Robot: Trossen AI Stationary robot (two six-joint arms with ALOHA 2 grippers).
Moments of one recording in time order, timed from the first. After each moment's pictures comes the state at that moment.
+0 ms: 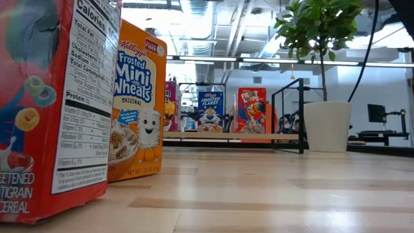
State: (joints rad) left arm 0.37 1.56 2.23 -1.57 0.08 0.27; right arm -0.05 2.00 2.32 -1.13 -0.23 -0.46
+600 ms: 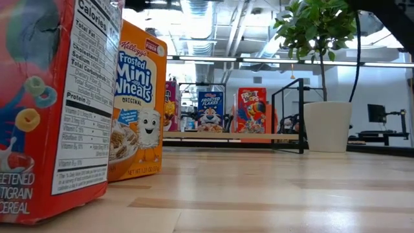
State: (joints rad) left arm 0.37 1.50 2.24 -1.57 0.07 0.21; right arm 0.07 2.28 2.32 -0.83 -0.43 -0.61
